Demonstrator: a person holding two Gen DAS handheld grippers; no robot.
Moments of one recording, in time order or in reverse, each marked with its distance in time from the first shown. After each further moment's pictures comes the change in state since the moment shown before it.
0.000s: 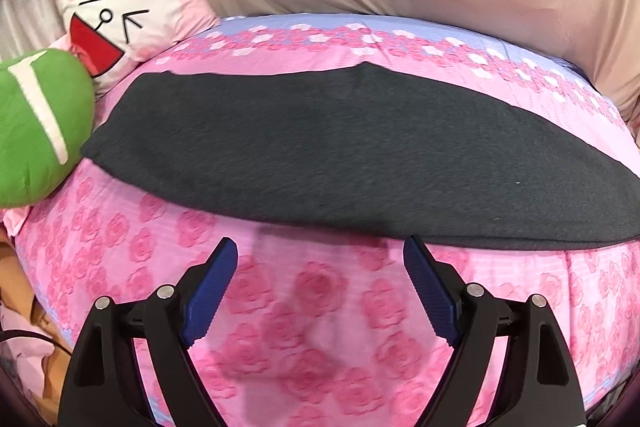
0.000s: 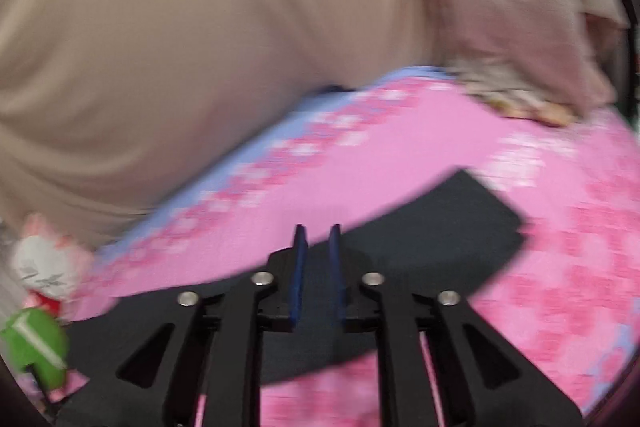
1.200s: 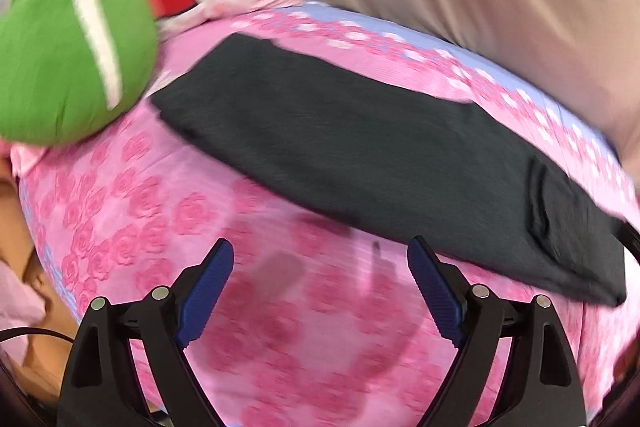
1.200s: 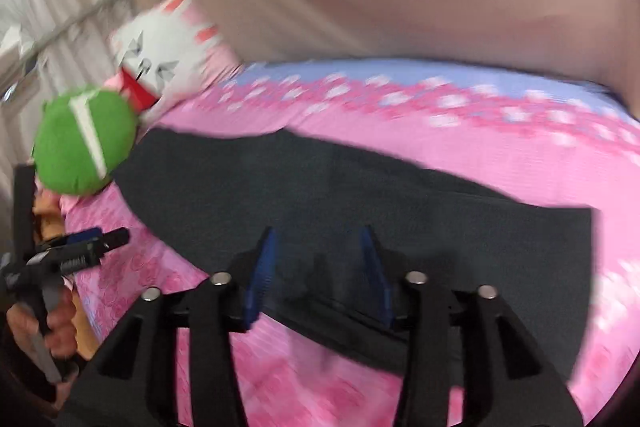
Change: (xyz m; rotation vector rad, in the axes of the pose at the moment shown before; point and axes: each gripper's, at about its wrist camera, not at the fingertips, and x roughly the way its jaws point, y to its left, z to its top) left arm 0.003 0.116 0.003 -0.285 0.014 0.014; right arm 0.023 0.293 -0.146 -0.624 0.254 0.488
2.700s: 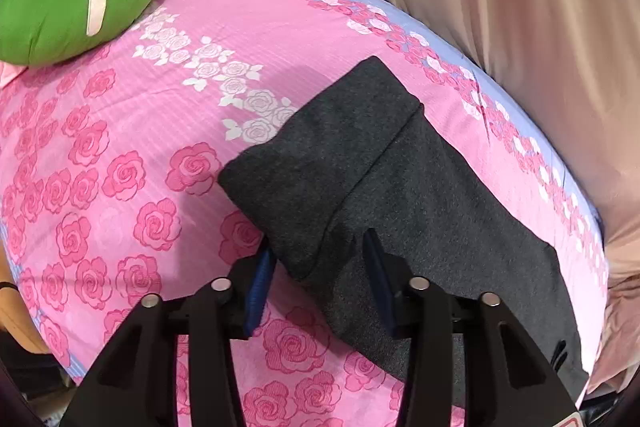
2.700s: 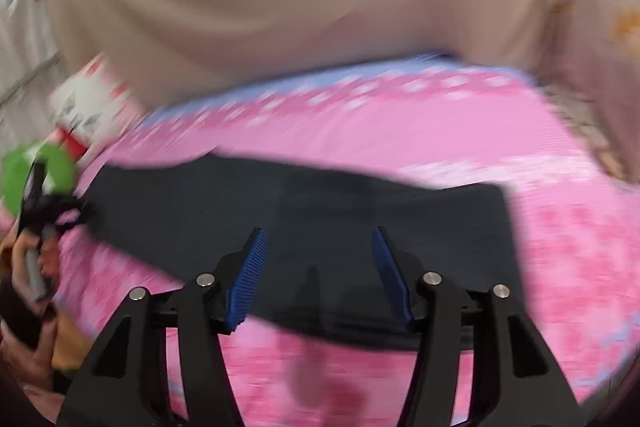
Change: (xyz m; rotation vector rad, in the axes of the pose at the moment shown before) left arm 0.033 -0.034 0.017 -0.252 0.086 -0.066; right arm -0.121 -0.087 -0.092 0.139 -0.040 -0.165
